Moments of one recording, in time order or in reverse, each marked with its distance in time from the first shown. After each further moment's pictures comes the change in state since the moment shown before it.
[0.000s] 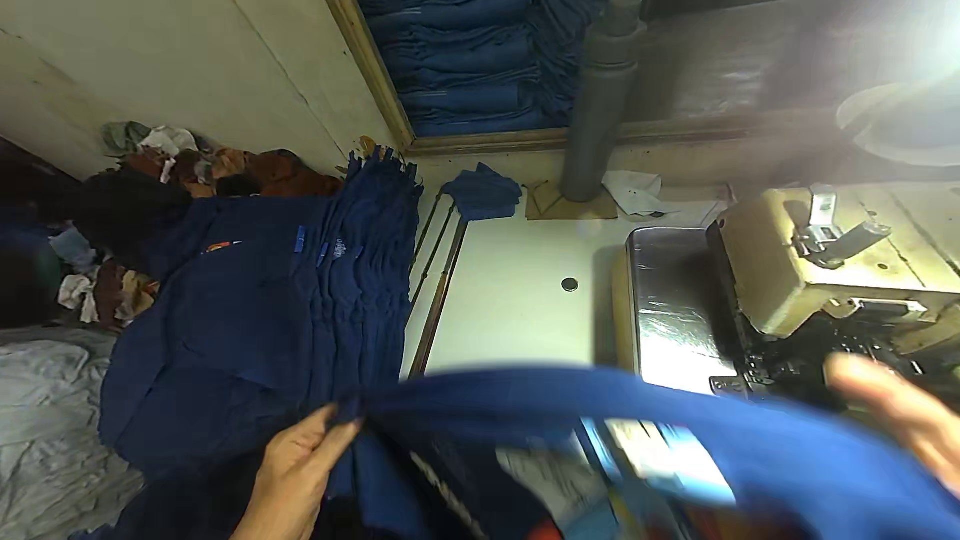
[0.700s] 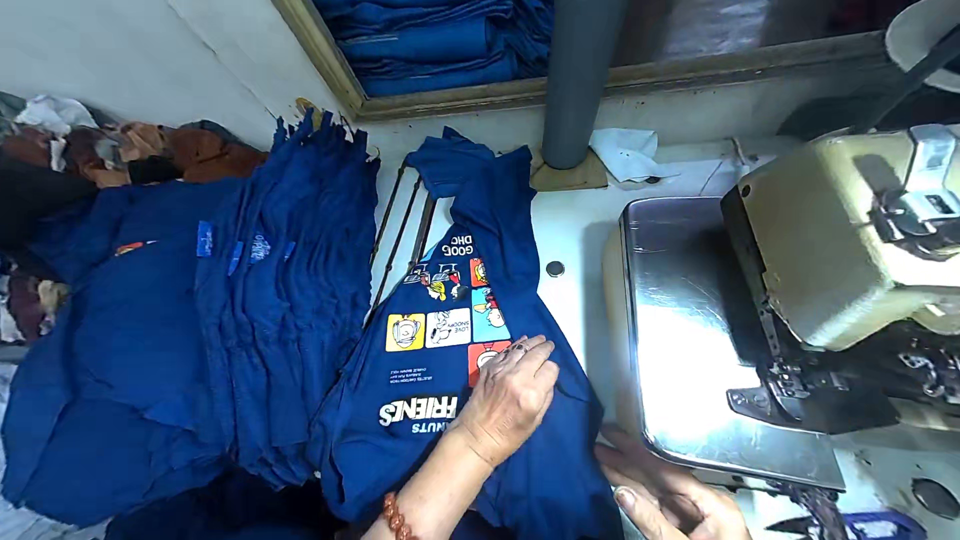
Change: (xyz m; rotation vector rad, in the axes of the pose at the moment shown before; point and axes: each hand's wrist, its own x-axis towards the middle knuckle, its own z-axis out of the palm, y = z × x) left_hand 0.050 -0.038 0.208 0.587 -0.407 1.054; right_hand -0.009 0.123 0.089 -0.006 0.459 0.359
